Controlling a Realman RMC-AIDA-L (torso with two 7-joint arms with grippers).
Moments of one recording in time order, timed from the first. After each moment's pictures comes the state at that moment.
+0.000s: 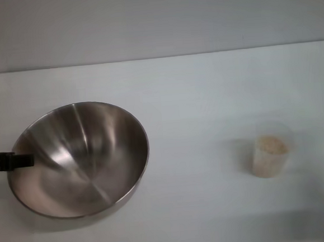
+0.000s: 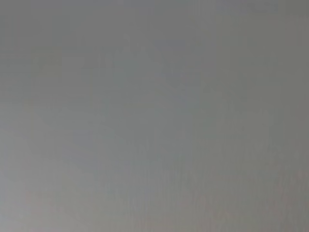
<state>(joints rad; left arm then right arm) -0.16 -2.06 -1.77 -1.71 2.66 -1.26 0.22 0.35 2.08 0.49 0.21 -1.74 -1.66 -0.02</state>
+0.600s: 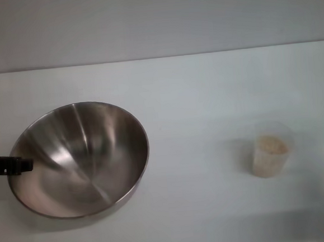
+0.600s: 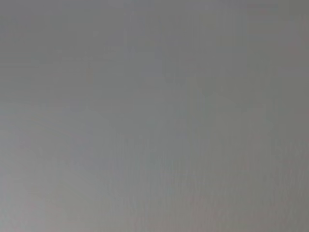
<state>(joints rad) -0.19 -2.06 -1.76 -1.66 2.66 -1.26 0.24 0.35 2.08 0.49 0.22 -1.74 -1.66 -0.02</state>
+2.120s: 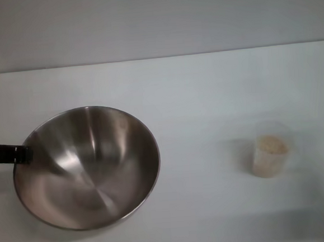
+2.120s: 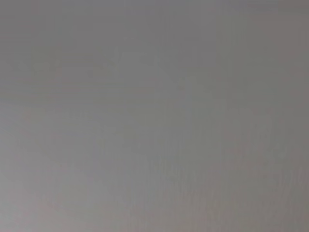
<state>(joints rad) -0.29 -2.06 -1.82 -1.59 2.65 -1.31 0.26 0.35 2.08 0.49 0.21 -1.74 -1.66 -0.02</state>
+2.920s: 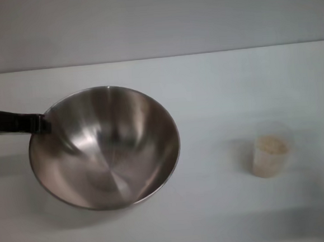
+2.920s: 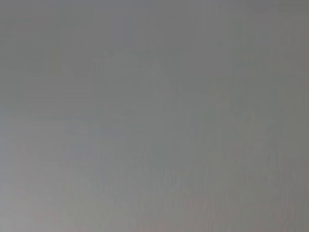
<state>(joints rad) -0.46 -2.06 -1.99 -1.50 2.54 -1.42 0.30 0.36 2.08 0.49 0.19 -1.74 -1.66 0.02</state>
